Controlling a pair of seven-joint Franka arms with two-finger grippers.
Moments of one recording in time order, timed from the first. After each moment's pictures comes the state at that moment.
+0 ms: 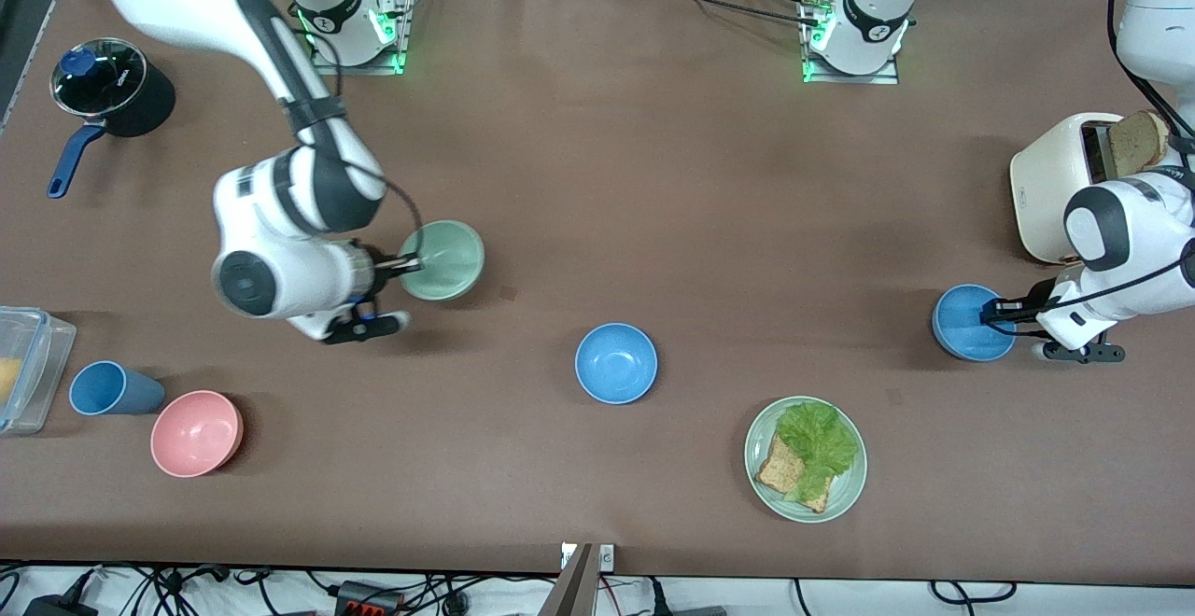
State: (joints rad) left arm 0.42 0.58 -0.13 -1.84 0.03 2.33 0.28; right arm 0.19 0.56 0.19 -1.61 0.16 1.85 0.16
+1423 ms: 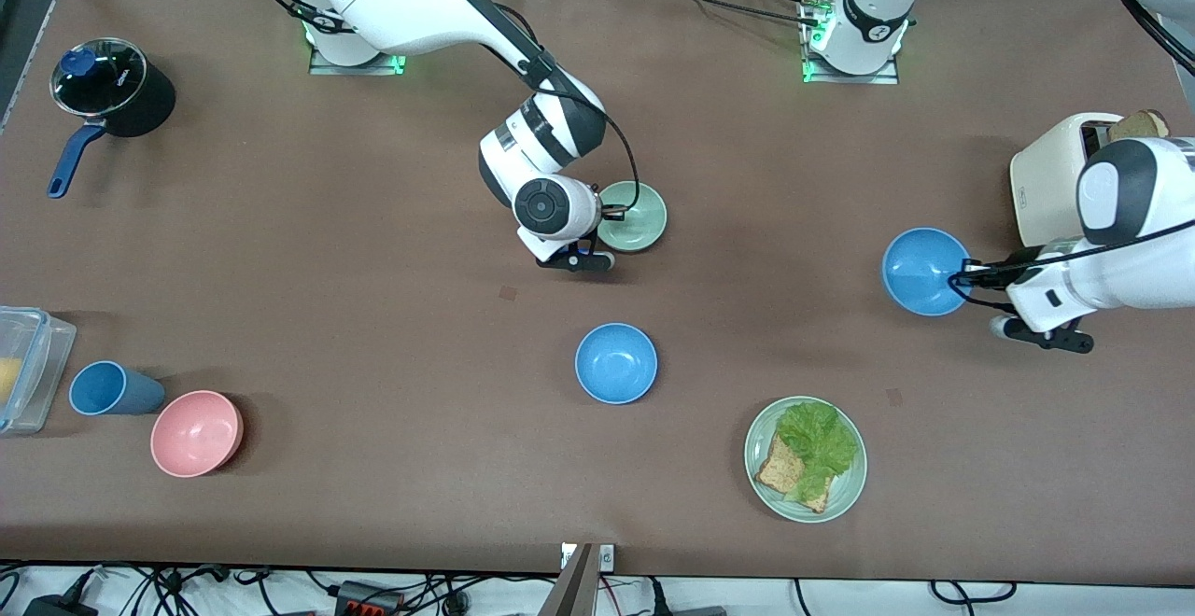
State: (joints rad) left arm 0.41 0.40 -0.39 -1.72 0.03 1.81 0.14; right arm 0.60 0.77 0.20 -1.50 0.28 2.09 0.71
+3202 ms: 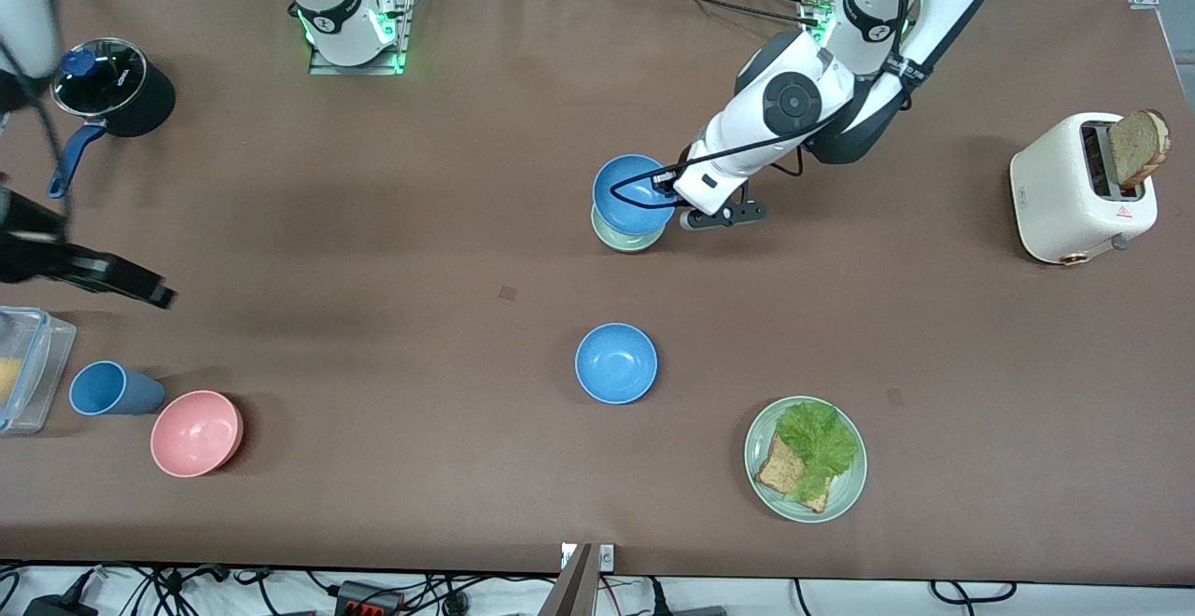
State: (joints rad) left arm 0.26 0.37 -0.95 -2.13 -0.06 2.38 -0.84; right arm 0.06 0.35 -0.12 -1.21 0.13 1.65 0.12
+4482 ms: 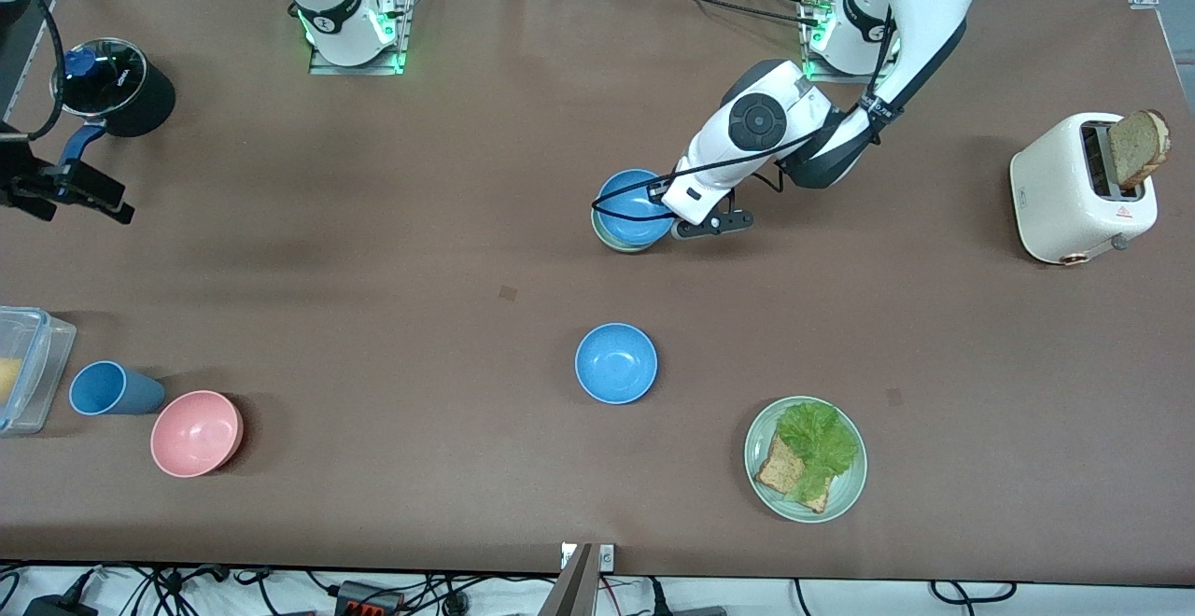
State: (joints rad) left arm 0.19 0.50 -0.89 -2.14 0.16 2.44 -1.01; right arm 0.00 0.03 -0.10 -1.68 0.02 1.76 -0.07
